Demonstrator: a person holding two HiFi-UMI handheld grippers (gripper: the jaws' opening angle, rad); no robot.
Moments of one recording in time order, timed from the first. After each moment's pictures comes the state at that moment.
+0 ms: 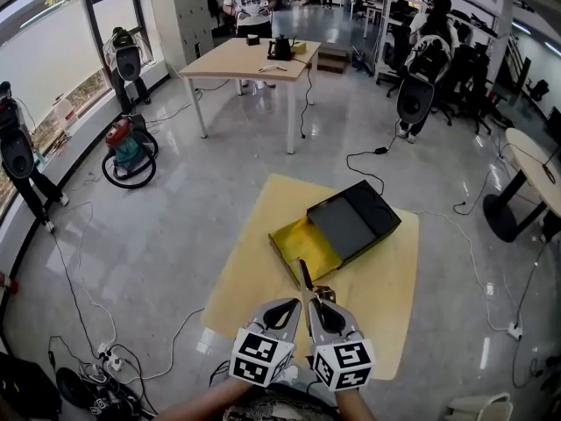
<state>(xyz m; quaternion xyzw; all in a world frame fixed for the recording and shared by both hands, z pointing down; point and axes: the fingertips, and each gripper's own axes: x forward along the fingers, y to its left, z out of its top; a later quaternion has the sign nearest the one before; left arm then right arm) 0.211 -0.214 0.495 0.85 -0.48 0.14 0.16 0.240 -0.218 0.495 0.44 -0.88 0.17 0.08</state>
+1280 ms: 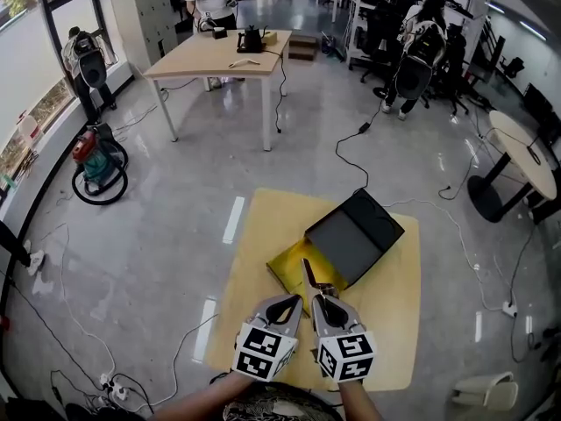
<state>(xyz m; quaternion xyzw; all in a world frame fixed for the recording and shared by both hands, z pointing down) 0.019 -0.644 0.533 0.88 -0.41 0.16 0.17 0.055 -0.645 0.546 0.50 -0.83 0.20 0.12</state>
